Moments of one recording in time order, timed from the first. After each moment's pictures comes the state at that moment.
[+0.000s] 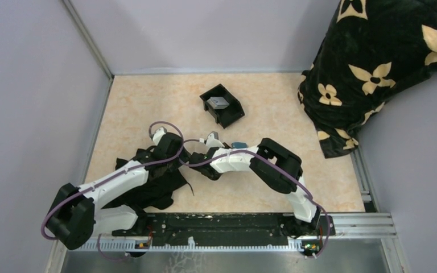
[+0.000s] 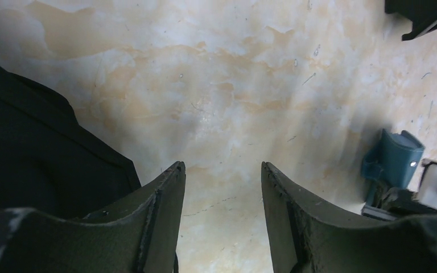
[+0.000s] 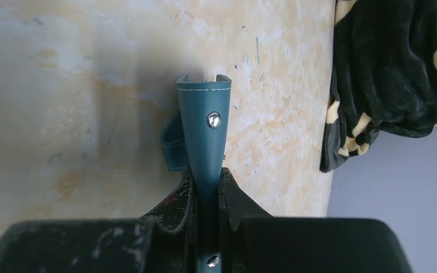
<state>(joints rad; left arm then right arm) -0.63 1.18 0.59 -0.27 -0.30 -1.06 1.11 2.07 1.33 -0.89 1.08 0.56</state>
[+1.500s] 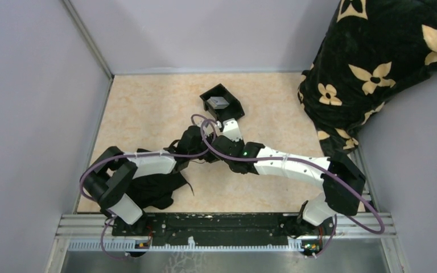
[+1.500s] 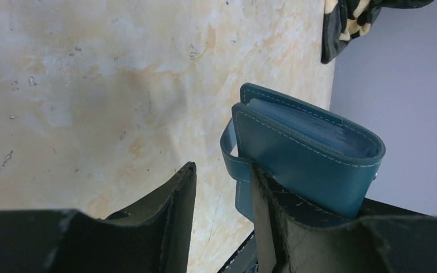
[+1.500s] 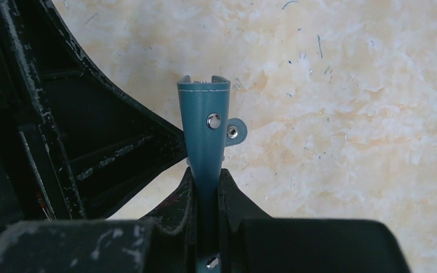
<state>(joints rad) -0.75 1.59 0.69 0.38 0.22 -1.05 1.08 1.50 1.08 -0.61 0.68 0.54</state>
